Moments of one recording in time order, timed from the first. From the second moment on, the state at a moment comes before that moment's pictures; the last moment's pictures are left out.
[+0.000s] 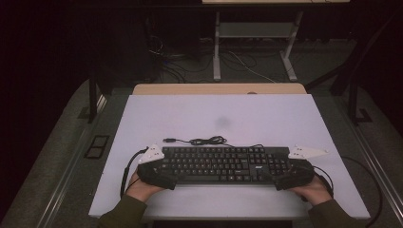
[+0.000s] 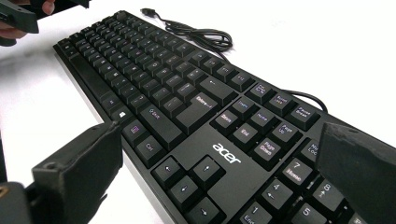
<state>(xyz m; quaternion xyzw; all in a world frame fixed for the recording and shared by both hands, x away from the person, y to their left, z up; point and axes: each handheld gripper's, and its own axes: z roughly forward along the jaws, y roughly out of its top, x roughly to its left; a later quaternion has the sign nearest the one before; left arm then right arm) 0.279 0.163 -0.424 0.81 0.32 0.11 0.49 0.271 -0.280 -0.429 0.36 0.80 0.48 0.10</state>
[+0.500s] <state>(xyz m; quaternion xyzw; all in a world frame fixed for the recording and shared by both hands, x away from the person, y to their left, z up) 0.280 0.162 -0.428 0.81 0.32 0.09 0.49 0.273 -0.282 -0.429 0.36 0.79 0.48 0.09</state>
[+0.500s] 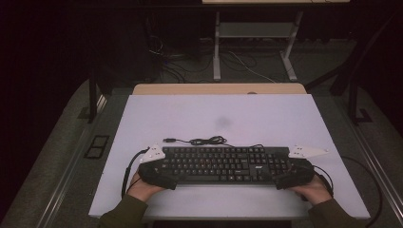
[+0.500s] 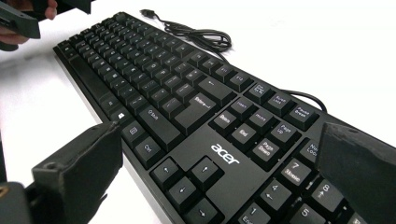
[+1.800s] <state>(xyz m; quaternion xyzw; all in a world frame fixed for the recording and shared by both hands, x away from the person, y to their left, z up) 0.283 0.165 -0.428 0.80 0.32 0.09 0.49 0.284 -0.258 -0.423 0.35 0.80 0.49 0.08</state>
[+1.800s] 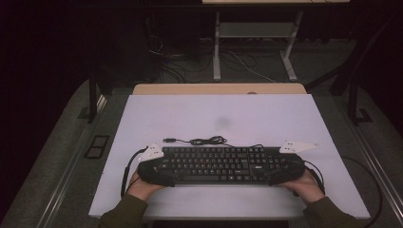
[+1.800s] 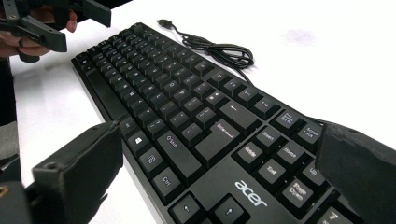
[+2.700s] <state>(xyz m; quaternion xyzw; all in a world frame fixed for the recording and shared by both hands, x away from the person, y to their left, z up) 0.291 0.158 -0.425 0.80 0.32 0.10 0.49 0.292 -0.241 -0.422 0.34 0.80 0.49 0.07</state>
